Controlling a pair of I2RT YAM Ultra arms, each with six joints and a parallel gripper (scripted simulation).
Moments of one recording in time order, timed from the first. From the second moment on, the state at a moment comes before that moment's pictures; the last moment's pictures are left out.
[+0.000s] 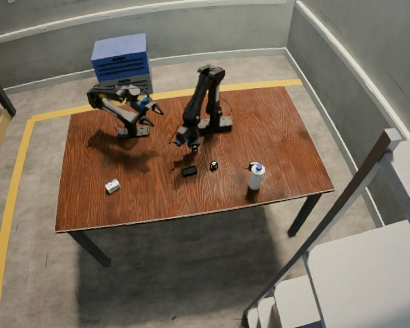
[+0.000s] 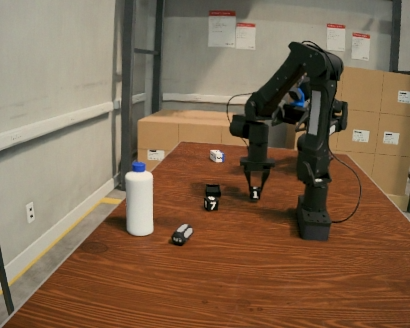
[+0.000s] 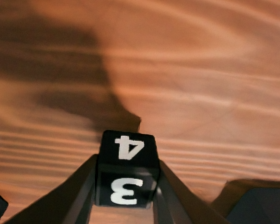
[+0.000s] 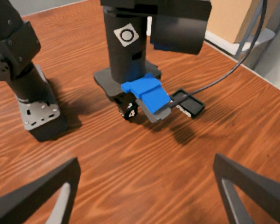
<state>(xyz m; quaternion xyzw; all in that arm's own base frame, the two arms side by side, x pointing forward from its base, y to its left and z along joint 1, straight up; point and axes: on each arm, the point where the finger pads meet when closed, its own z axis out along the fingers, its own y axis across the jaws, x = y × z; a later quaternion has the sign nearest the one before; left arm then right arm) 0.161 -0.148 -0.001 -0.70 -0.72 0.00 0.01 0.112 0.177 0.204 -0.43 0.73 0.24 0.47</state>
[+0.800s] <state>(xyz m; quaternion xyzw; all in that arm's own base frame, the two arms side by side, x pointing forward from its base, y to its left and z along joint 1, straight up) 0.168 -0.154 -0.005 -0.70 -0.72 0.00 0.00 0.112 0.177 0.204 -0.43 0.73 0.24 0.47</state>
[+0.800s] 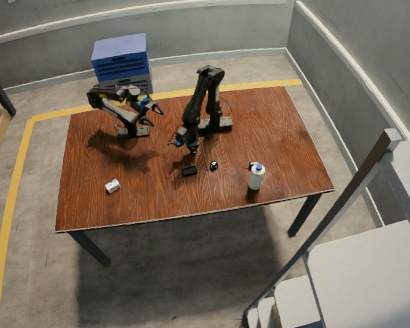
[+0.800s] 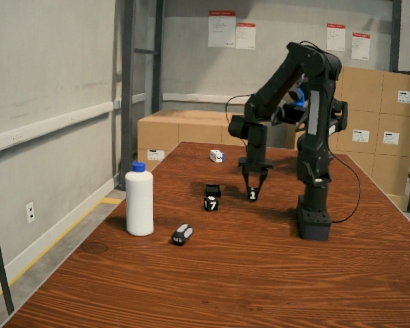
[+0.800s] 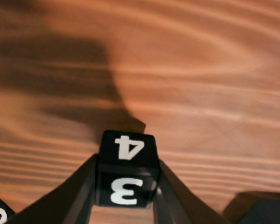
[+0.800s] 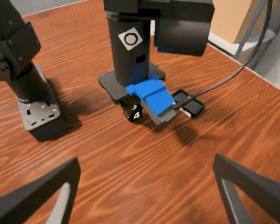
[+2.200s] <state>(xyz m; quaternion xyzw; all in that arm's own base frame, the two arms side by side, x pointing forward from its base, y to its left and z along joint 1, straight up) 0.160 -0.153 0.016 -0.70 -0.72 0.00 -0.01 0.112 0.177 0.204 -0.43 0.73 0.24 0.47</state>
